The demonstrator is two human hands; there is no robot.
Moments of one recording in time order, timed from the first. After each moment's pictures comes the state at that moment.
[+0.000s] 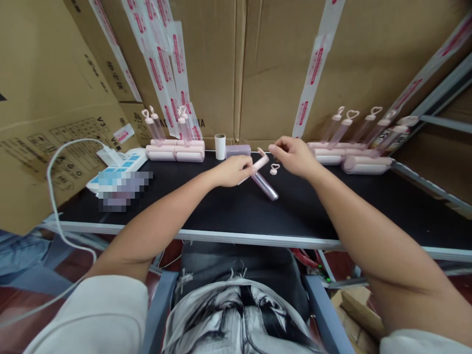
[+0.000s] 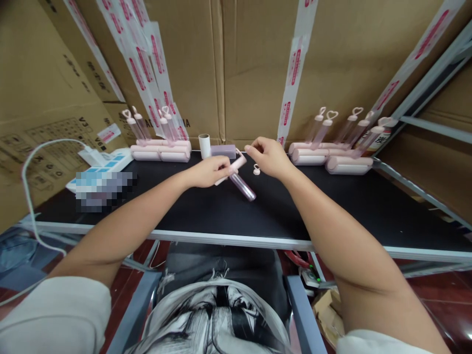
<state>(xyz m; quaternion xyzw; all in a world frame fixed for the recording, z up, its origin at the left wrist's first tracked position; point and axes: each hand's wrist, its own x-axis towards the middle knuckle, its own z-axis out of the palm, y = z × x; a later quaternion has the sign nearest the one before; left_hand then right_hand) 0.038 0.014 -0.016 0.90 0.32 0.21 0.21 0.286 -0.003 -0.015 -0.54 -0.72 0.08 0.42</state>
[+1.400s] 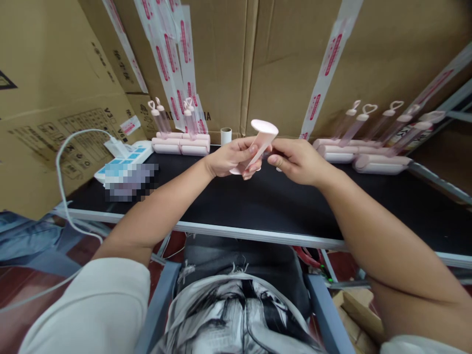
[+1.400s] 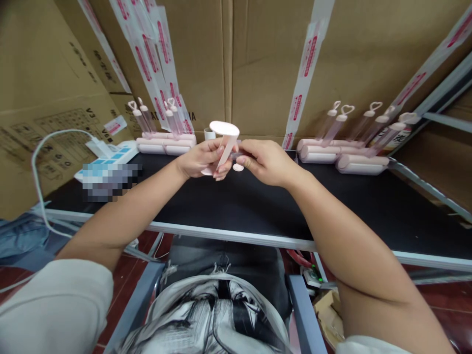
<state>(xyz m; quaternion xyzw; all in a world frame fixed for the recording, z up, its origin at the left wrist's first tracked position) 0.028 0.007 -0.002 0.70 0.08 0.26 0.66 0.263 -0.041 0.008 -0.32 -0.88 0.01 0.34</state>
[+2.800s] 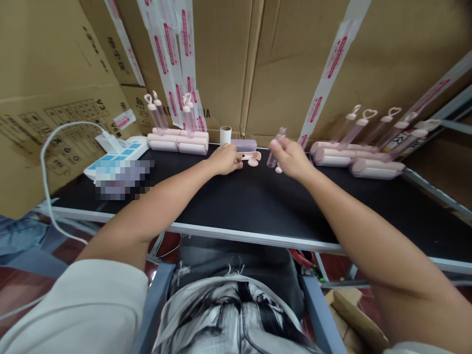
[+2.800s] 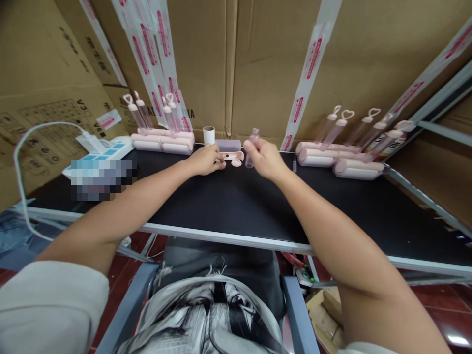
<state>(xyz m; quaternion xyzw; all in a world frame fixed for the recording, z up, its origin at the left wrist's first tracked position) 0.015 0.067 -0.036 0.90 0.43 0.06 -0.03 0.272 0.013 -0.034 -0.50 -0.75 0.09 0.41</state>
